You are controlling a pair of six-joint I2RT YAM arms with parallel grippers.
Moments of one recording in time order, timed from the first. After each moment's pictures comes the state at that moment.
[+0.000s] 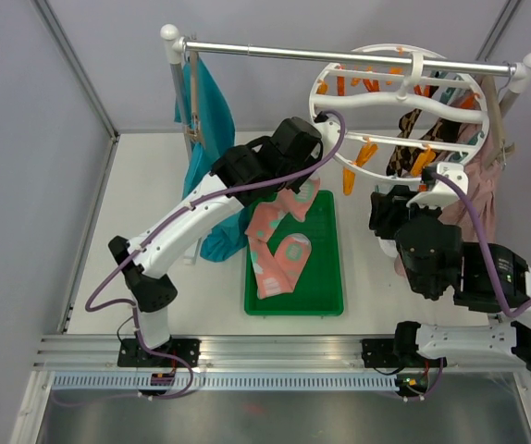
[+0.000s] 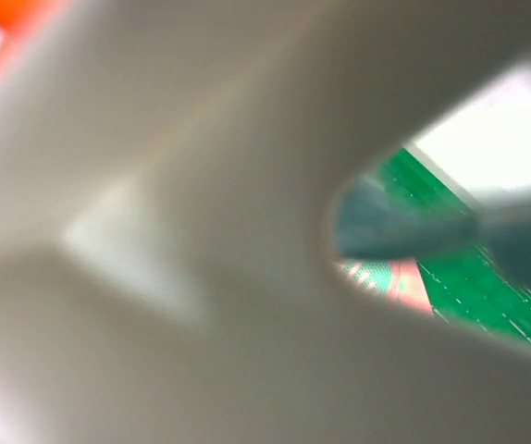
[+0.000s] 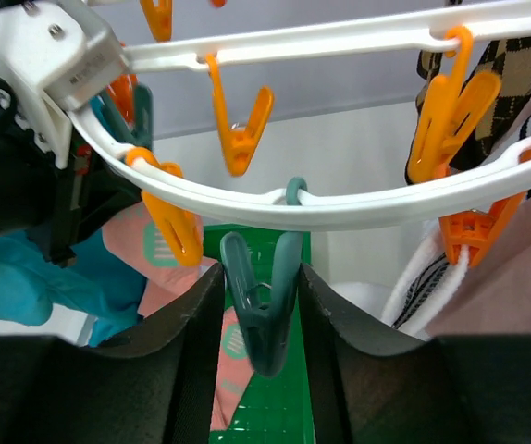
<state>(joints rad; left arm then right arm) -0.96 1.85 2.21 -1.00 -0.36 0.13 1.26 0.92 1.46 -0.91 1.19 0.58</state>
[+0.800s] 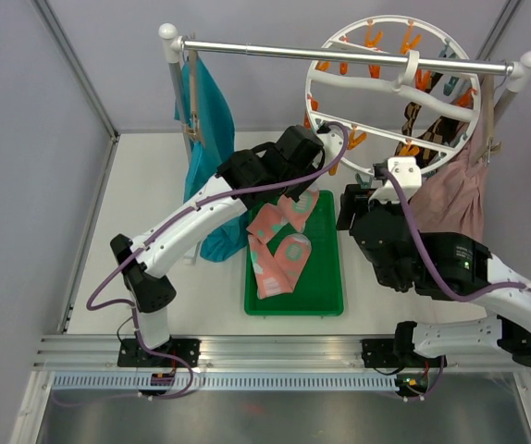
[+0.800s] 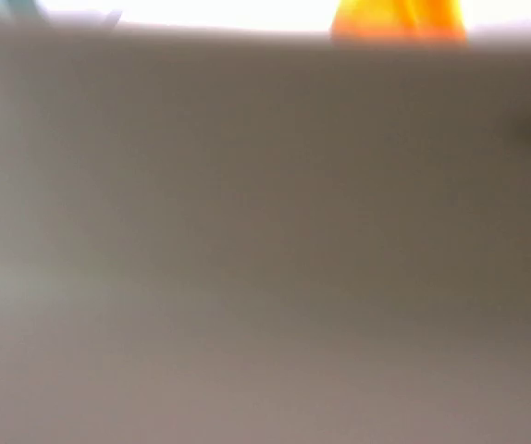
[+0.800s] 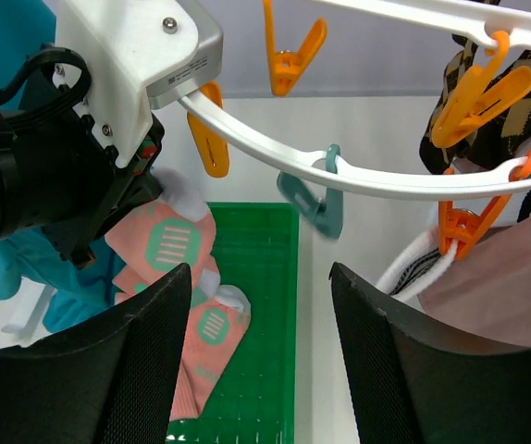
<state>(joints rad) -0.96 1.84 2.12 -0.99 -0.31 0.14 1.26 1.05 1.51 -0.93 1.16 0.55</state>
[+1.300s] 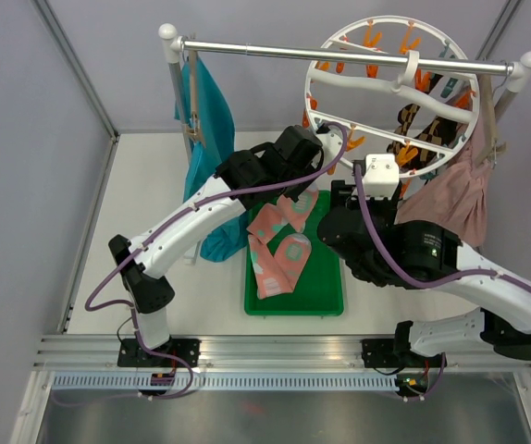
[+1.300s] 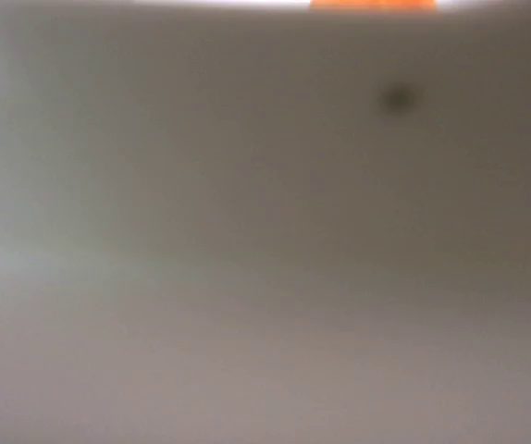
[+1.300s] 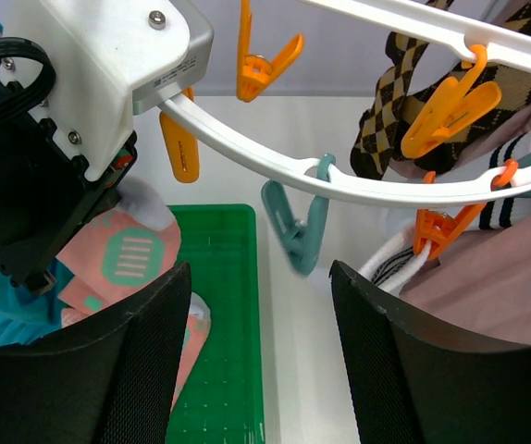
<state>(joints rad) -0.96 1.83 2.11 -0.98 -0.31 0.14 1.26 1.21 1.62 -1.12 1.26 0.65</state>
